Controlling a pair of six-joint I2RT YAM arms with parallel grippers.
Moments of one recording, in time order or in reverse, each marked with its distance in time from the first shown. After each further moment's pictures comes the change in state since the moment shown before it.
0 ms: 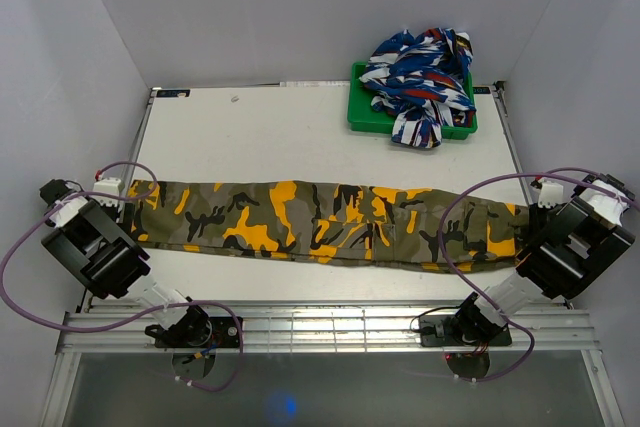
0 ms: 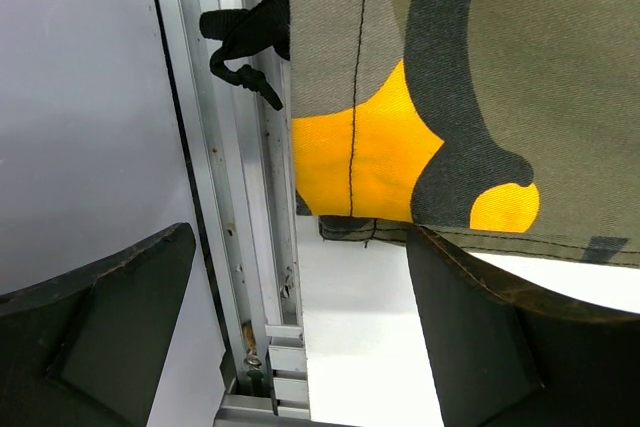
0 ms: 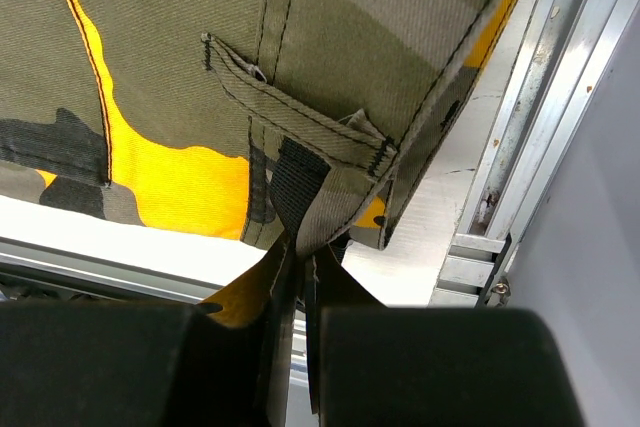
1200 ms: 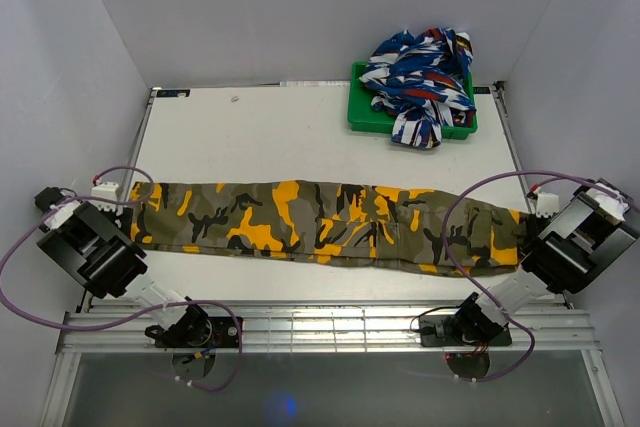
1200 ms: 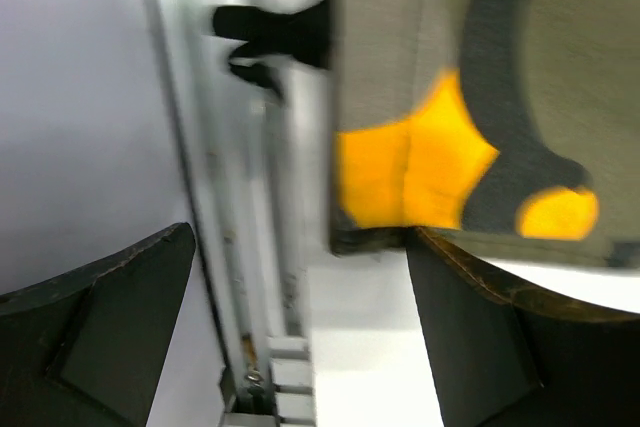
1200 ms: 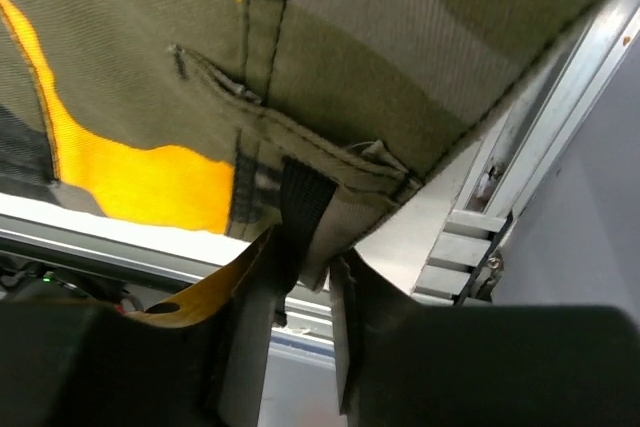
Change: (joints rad) left arm 0.046 0.024 -0.011 0.029 0.049 0.034; right arm -0.019 0.049 -0.009 -0.016 0.096 -0.068
